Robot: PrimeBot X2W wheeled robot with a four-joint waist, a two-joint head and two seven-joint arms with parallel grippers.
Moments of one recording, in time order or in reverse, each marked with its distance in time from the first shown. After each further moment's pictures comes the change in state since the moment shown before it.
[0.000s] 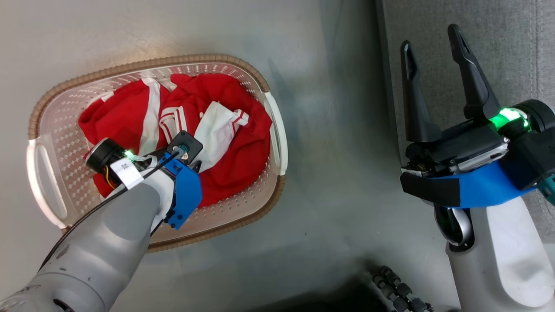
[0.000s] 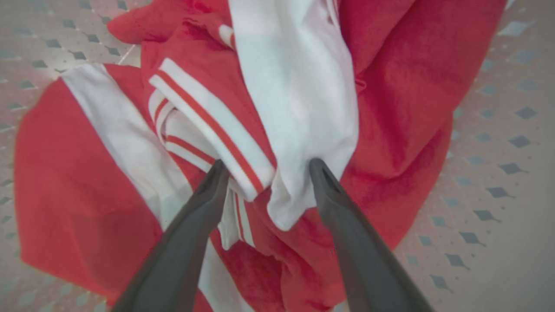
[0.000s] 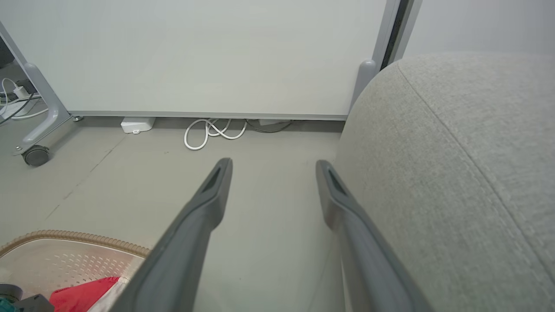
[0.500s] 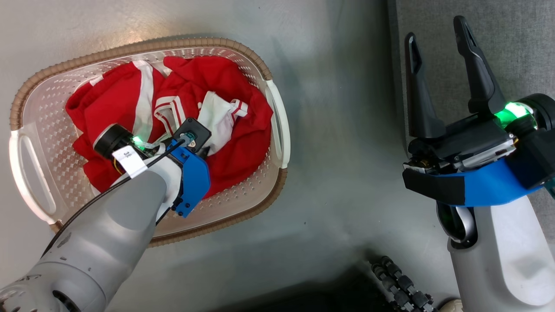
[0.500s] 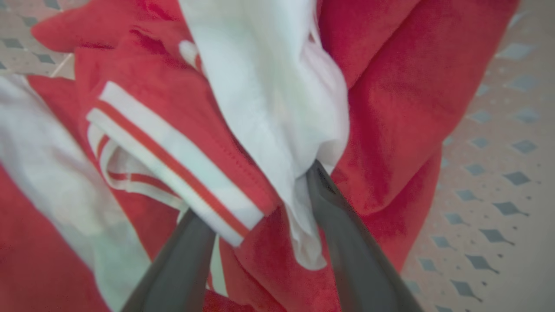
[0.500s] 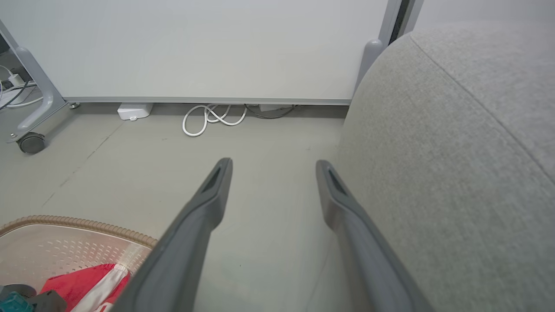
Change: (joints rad) left arm -0.040 0.003 -0.025 -0.059 -0.045 0.000 0.006; right arm -0.012 0.000 -0.002 -0.021 0.002 0.001 0.000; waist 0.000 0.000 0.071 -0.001
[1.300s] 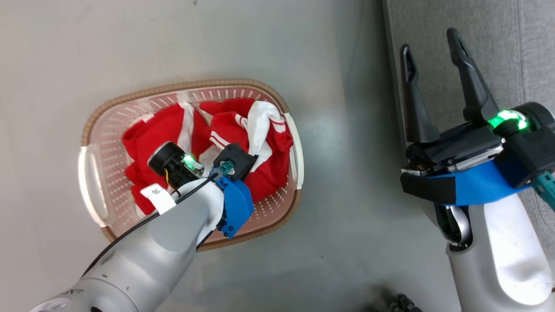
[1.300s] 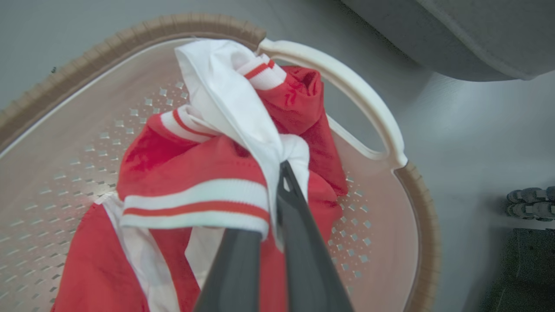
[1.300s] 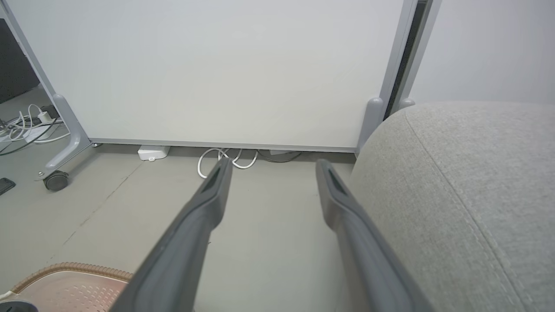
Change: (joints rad) left arm 0.074 -0.091 -0.002 -0.058 -0.009 0.000 -0.197; right arm 0.014 0.001 -0.010 0.051 -0.024 0.000 0.000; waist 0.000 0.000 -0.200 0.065
